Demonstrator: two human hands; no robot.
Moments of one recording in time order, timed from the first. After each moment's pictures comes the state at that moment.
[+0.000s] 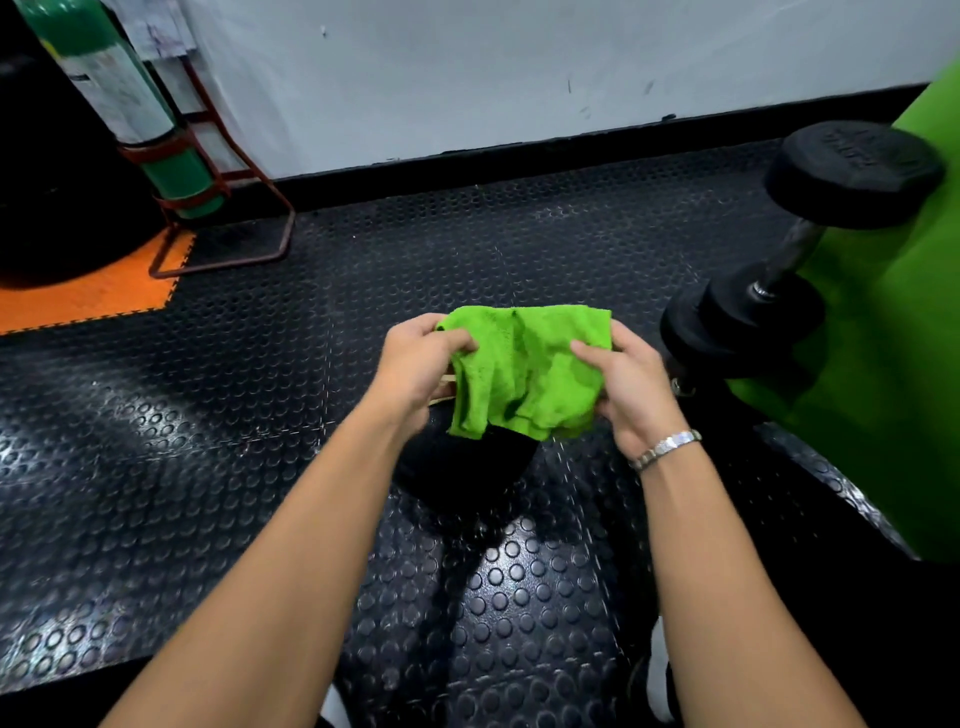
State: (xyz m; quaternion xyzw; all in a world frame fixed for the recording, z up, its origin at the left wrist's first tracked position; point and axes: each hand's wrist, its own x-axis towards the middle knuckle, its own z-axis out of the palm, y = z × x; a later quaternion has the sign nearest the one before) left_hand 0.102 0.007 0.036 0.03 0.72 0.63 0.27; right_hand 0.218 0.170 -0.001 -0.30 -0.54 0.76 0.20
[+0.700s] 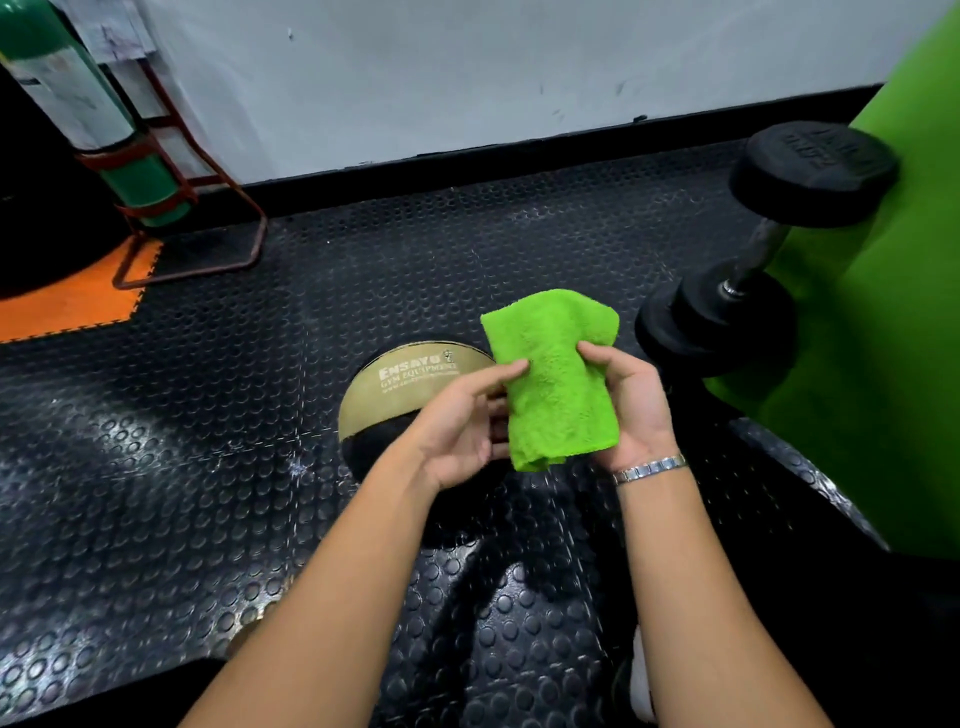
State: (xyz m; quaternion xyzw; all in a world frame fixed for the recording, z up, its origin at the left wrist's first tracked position) left_hand 0.145 0.035 0.005 0.03 0.58 0.62 0.53; right_hand 0.237 0.182 -0.005 -0.26 -0.30 0.91 0.08
